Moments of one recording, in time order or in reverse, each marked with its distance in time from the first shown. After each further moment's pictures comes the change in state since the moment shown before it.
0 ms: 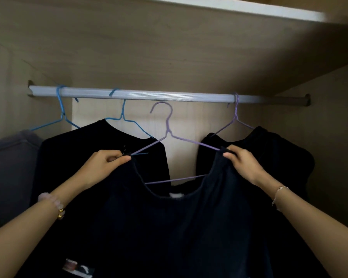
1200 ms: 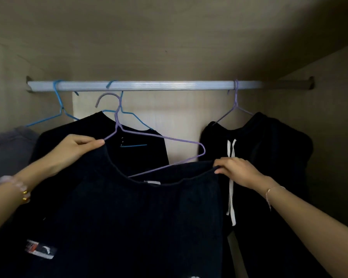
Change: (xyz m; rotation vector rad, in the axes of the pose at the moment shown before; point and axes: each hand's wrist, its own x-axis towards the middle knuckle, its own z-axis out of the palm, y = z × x) left_hand -0.014 0.005 -0.054 -0.277 0.037 -0.186; right_hand -0.025 0.019 0.028 -0.503 -0.375 -0.110
